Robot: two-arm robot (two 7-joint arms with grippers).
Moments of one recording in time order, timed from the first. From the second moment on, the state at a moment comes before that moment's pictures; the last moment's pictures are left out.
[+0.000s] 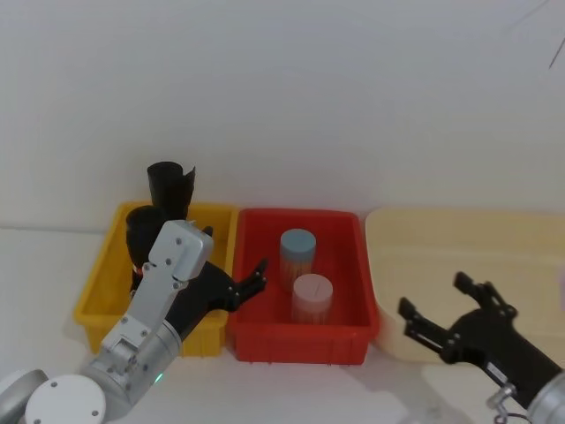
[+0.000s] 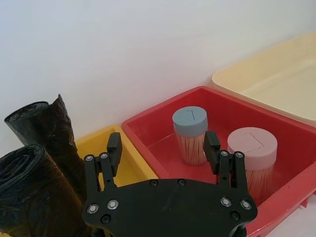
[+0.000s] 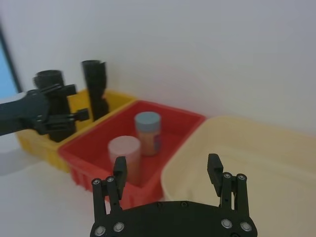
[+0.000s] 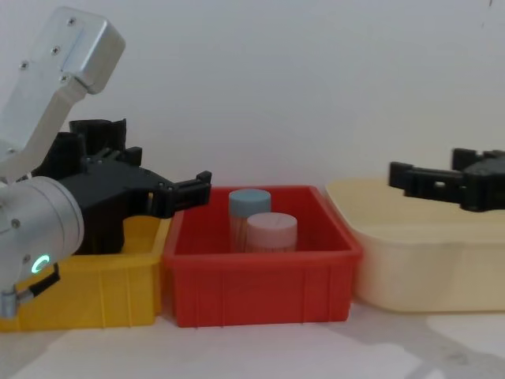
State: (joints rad) left arm -0.24 0.38 0.45 -1.63 -0.20 0.01 -0.01; right arm 0.05 0.44 -0.25 -1.82 0.39 0.14 0.32
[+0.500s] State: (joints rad) left arm -0.24 0.38 0.45 -1.63 -0.20 0.01 -0.01; right arm 0.31 0.42 -0.40 -1.65 0.38 0.28 0.46
